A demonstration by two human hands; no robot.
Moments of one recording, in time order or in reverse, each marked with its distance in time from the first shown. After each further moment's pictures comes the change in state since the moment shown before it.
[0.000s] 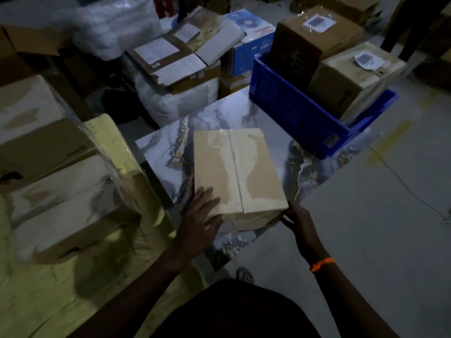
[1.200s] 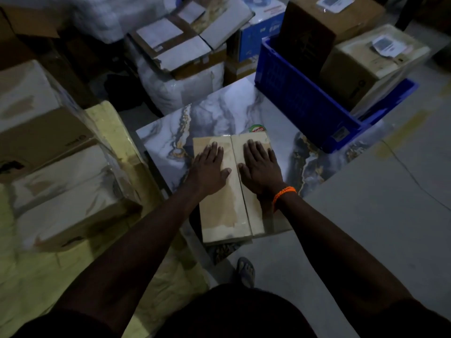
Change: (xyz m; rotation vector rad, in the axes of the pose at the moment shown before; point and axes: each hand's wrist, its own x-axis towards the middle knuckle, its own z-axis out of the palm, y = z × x) left_hand 0.132 -0.025 0.023 0.513 -0.499 -0.203; right_hand 0.132 -0.045 0.078 -1.210 -0.158 -0.406
